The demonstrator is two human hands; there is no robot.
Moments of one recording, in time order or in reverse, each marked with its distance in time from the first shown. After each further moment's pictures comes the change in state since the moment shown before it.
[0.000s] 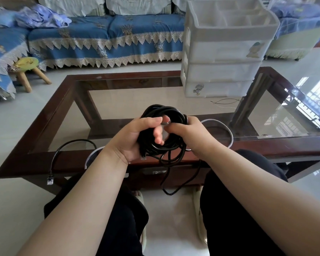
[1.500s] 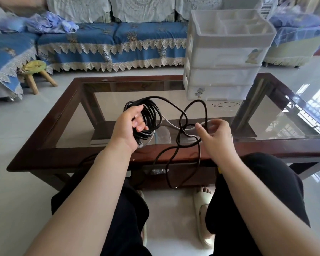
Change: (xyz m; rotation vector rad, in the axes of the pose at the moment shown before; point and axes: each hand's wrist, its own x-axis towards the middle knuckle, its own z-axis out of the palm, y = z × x) left_hand 0.002 0.004 -0.010 -0.070 0.643 0.213; right_hand -0.034 0.023 -0.031 -0.403 0.579 0.064
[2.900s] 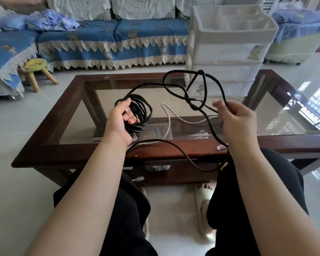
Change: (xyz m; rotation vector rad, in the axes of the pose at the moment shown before) left_hand 0.001 0.011 -0.019 -0.139 0.141 -0.029; right_hand -0.003 -0.029 -0.025 0.372 0.132 -0.125
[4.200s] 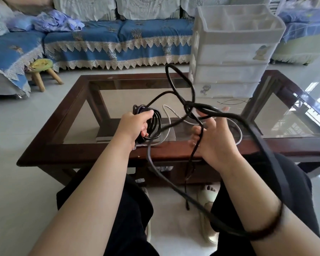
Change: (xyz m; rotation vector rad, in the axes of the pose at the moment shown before) left_hand -0.004 -0.010 0.008 0.732 -0.041 0.111; right_hand -0.017 0.023 0.033 0.682 -0.493 0.495
